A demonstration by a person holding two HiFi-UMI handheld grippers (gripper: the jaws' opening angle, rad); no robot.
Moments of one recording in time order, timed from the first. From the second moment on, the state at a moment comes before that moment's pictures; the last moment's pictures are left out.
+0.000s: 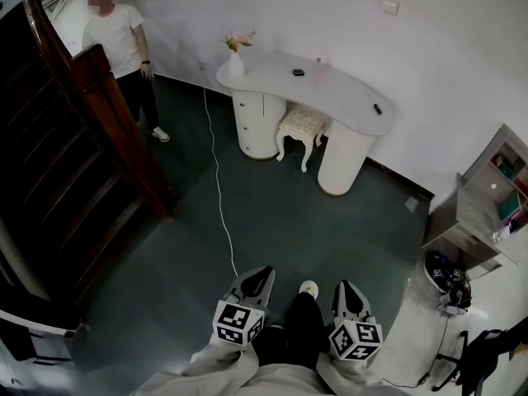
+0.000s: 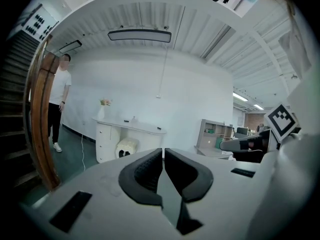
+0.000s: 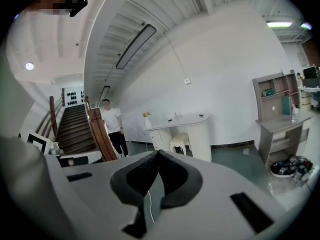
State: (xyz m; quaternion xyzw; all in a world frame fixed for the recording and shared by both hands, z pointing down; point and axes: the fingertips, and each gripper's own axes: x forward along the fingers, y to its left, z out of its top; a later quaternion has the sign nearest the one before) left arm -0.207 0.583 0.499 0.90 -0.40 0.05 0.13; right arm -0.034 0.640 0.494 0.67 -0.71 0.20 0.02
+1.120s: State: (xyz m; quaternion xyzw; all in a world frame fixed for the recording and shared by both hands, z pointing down) left arm -0.085 0.381 0.496 0.89 -0.43 0.04 0.13; right arm 0.091 0.427 0.490 0.65 -0.73 0.20 0.03
